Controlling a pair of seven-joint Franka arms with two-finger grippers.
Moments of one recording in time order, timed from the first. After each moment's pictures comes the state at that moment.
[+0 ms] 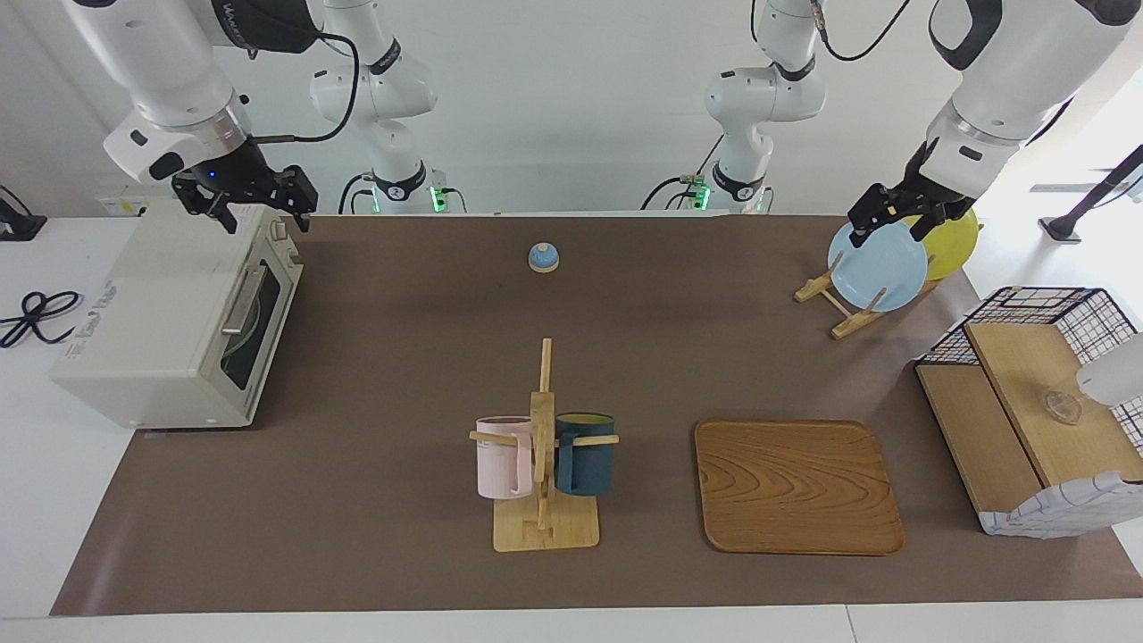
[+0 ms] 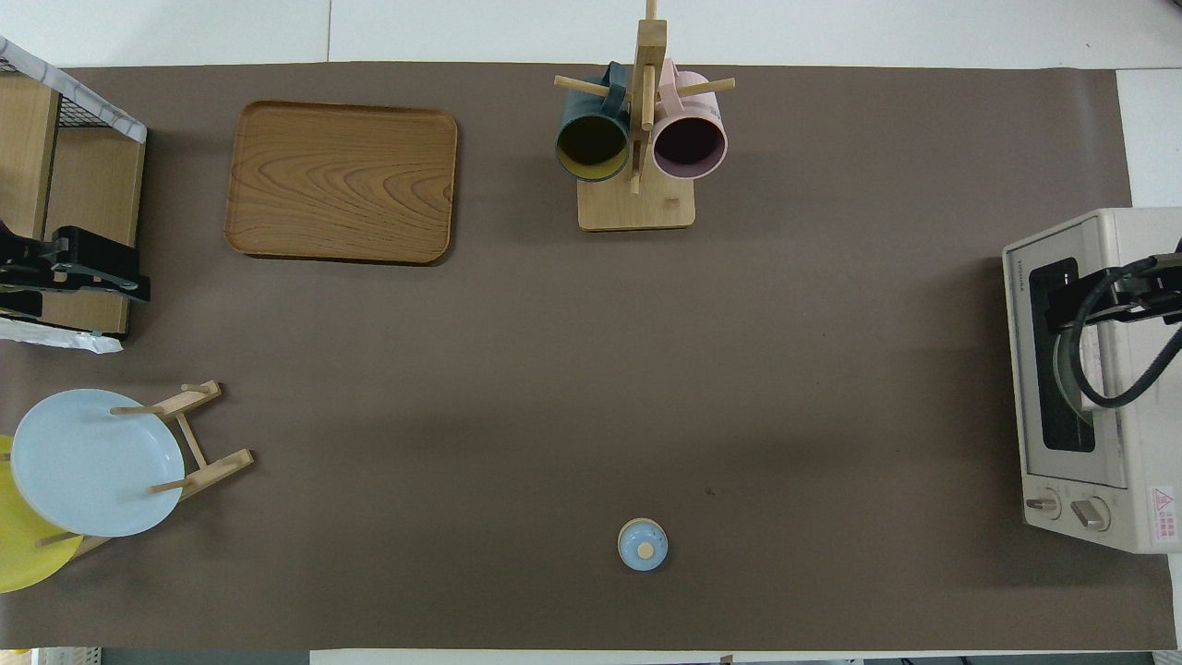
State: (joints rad) left arm -0.06 0.01 -0.02 -1.54 -0.03 1.47 -0.13; right arm 0.13 -0.02 -0.15 -1.57 -0.06 1.43 -0.07
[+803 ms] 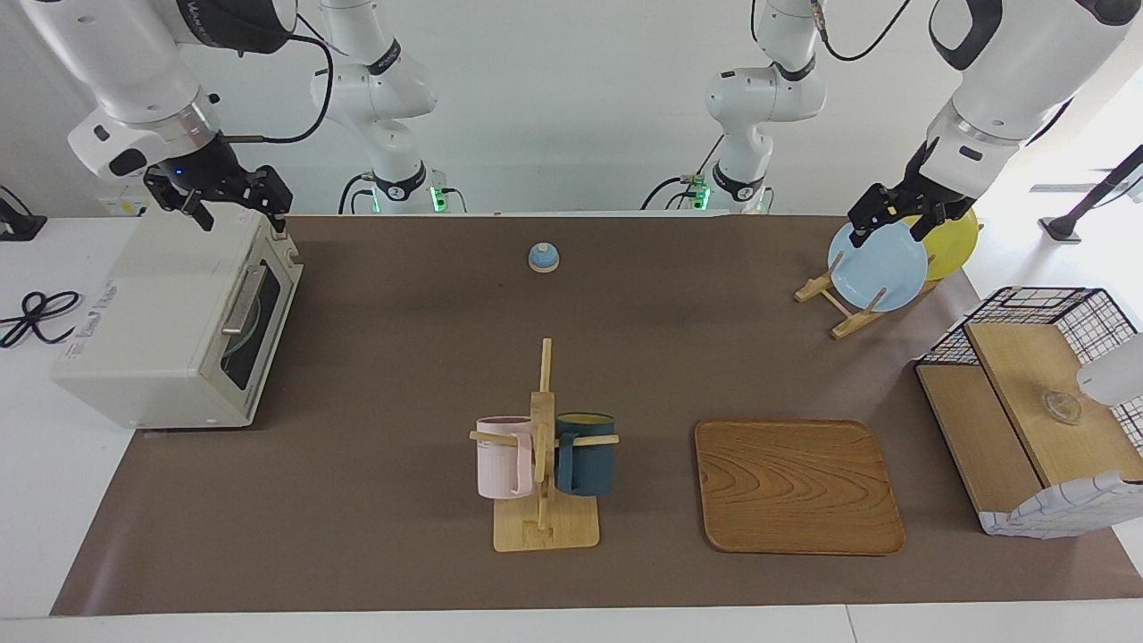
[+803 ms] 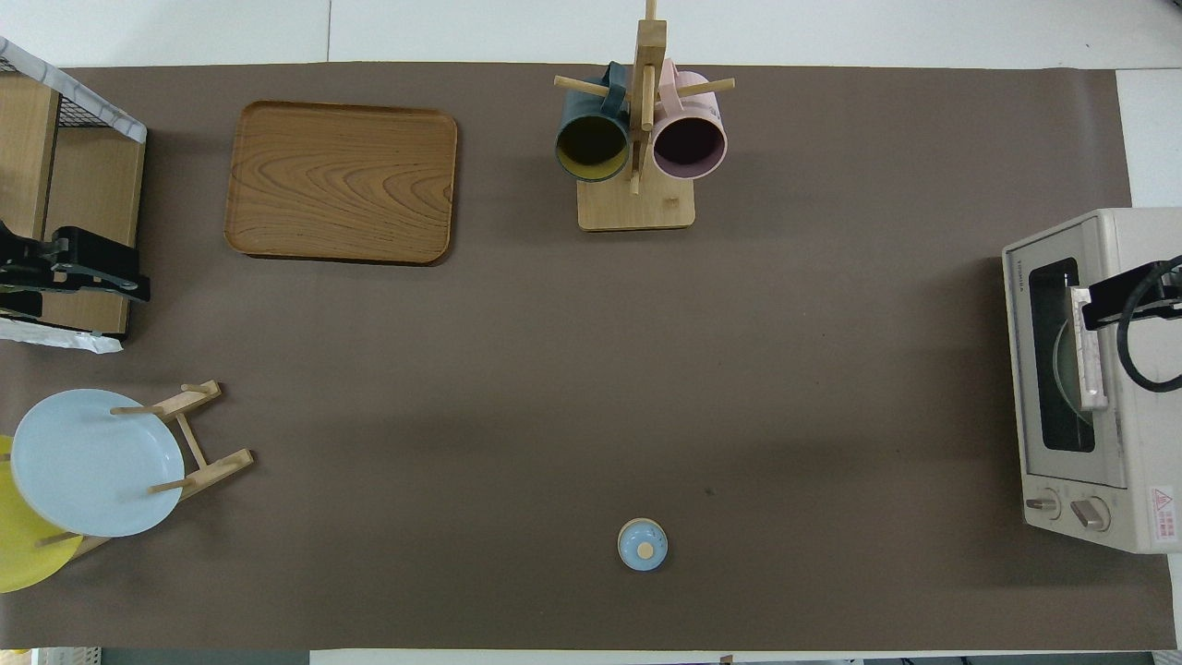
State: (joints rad) left arm -0.06 0.01 -0.02 -1.54 -0.03 1.47 -0.13; right arm 0.08 -0.02 -0.15 -1.56 -0.06 1.43 -0.07
